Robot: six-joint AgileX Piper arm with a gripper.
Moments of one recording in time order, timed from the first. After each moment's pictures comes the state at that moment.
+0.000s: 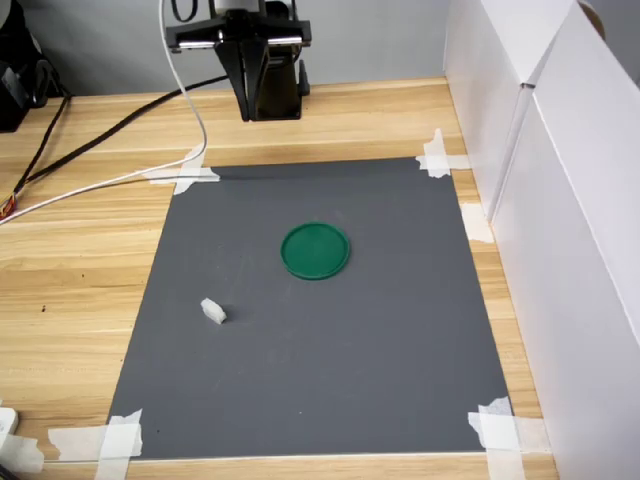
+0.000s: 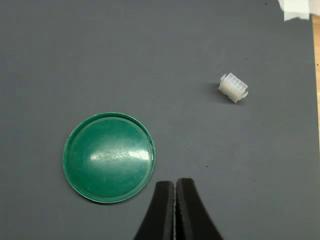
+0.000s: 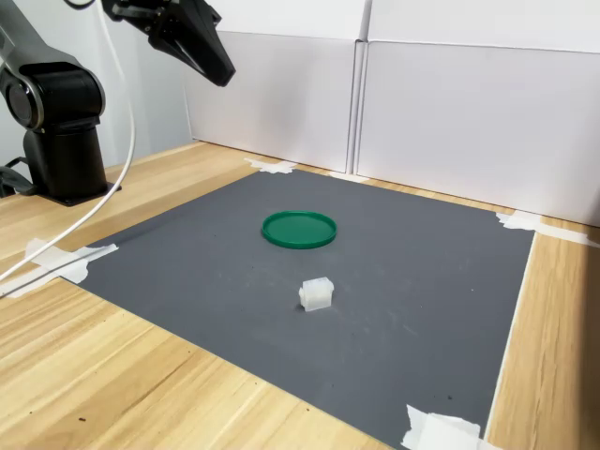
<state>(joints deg) 3.2 49.5 -35.4 5.7 27.8 -12.6</state>
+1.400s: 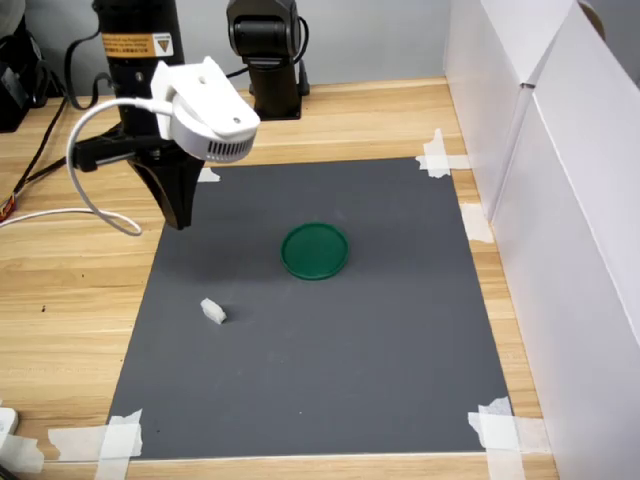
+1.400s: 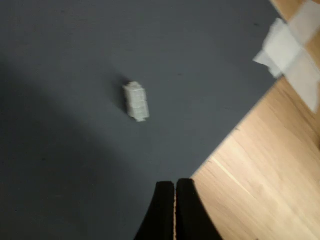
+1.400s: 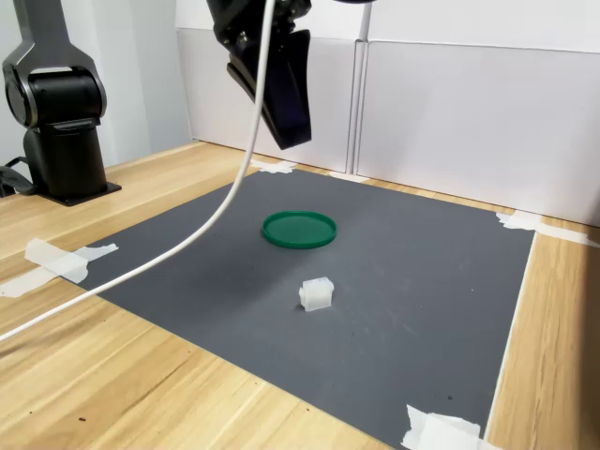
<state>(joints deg) -6.6 88.5 -71.9 4.9 48.4 -61.4</state>
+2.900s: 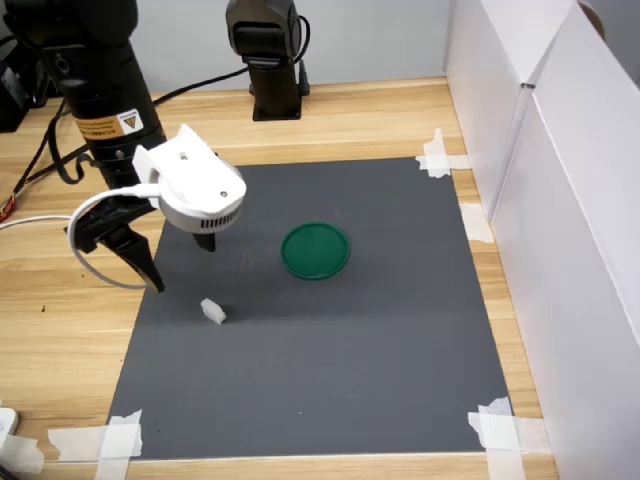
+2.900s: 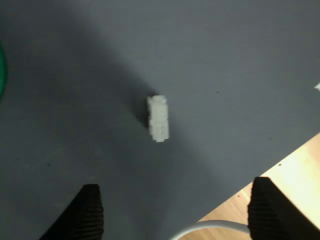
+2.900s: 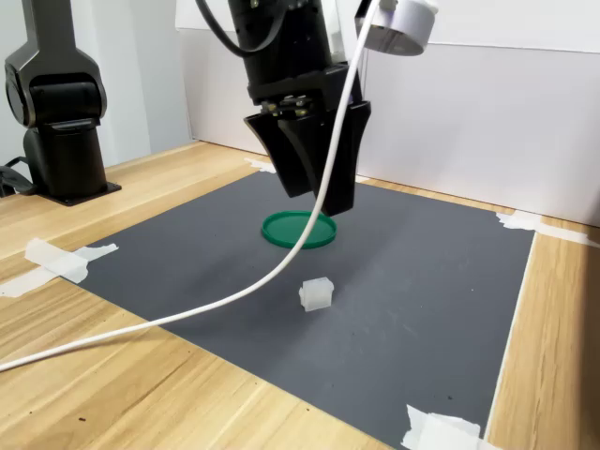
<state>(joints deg) -9.5 100.3 -81.5 10.3 57.0 -71.3</state>
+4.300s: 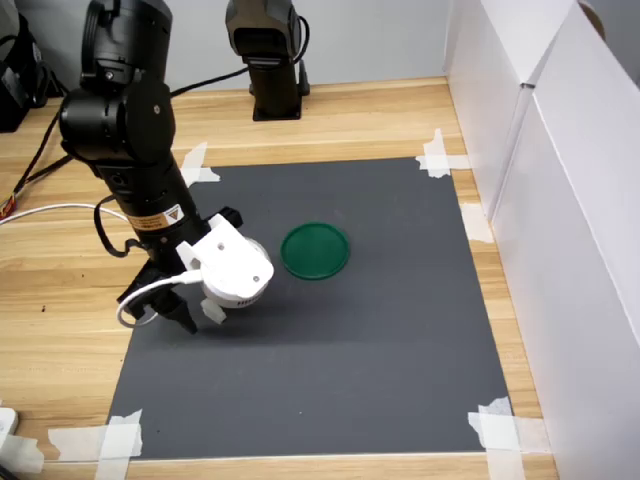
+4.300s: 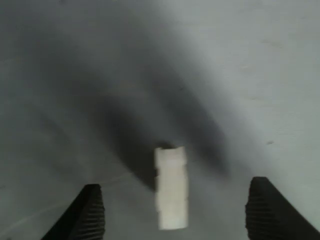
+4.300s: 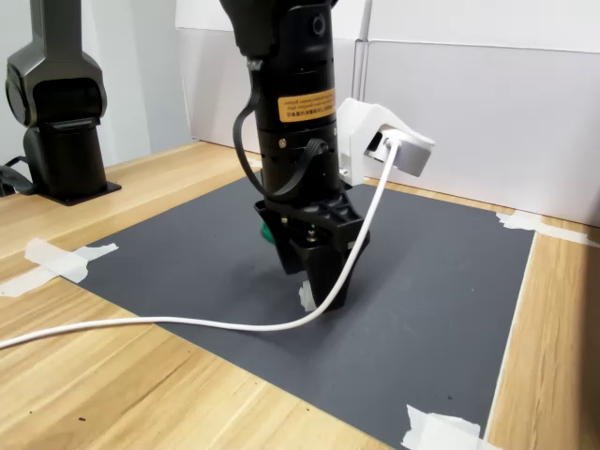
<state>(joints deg) -7.5 110.9 -79.2 7.8 48.5 -68.6</state>
